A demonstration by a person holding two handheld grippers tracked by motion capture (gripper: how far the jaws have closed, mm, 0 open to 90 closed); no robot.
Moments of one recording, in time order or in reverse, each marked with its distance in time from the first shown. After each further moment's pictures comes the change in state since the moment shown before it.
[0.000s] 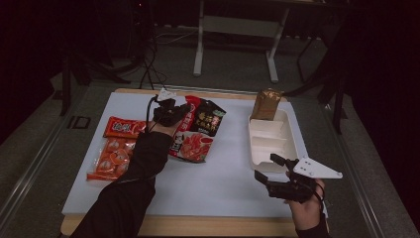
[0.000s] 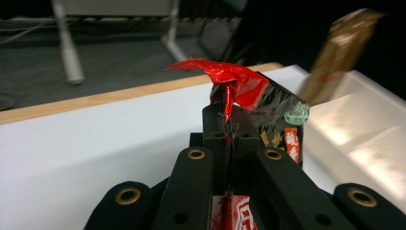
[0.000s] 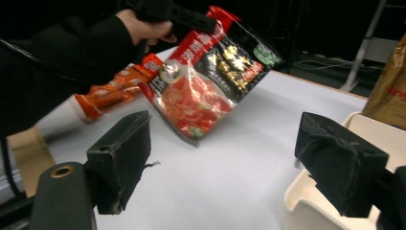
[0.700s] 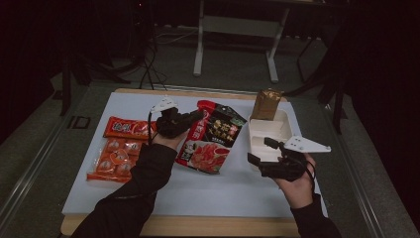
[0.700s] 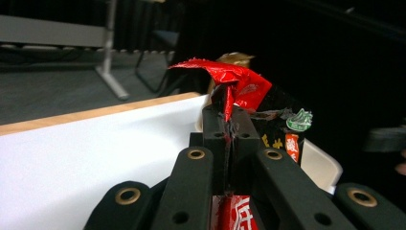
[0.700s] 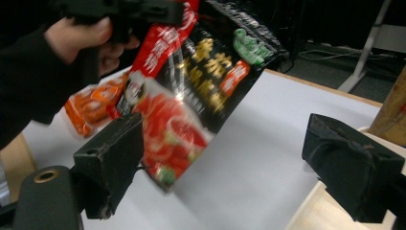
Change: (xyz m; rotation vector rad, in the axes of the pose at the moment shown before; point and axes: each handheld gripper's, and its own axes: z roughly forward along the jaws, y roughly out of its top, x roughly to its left) left arm -0.050 -0.002 -0.039 -0.138 -0.259 -0.030; right arm -0.019 0.035 0.036 0.030 0.019 0.050
